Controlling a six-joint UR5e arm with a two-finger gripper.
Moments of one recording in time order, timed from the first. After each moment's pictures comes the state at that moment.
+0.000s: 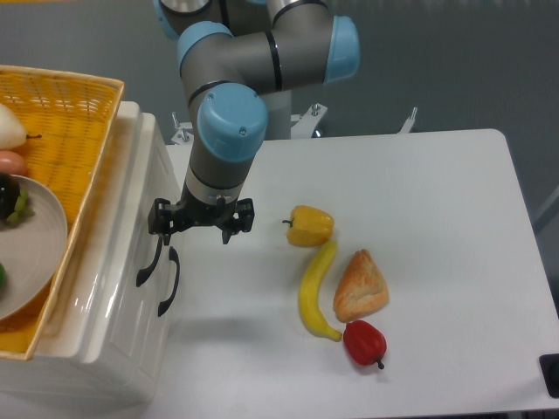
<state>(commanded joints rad) 2.27 -1.85 -1.51 -1.36 1.24 0.09</state>
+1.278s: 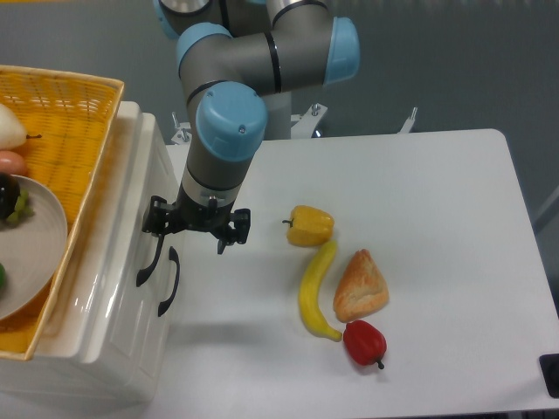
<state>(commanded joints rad) 2.26 -1.85 -1.50 -1.33 1.24 0.22</state>
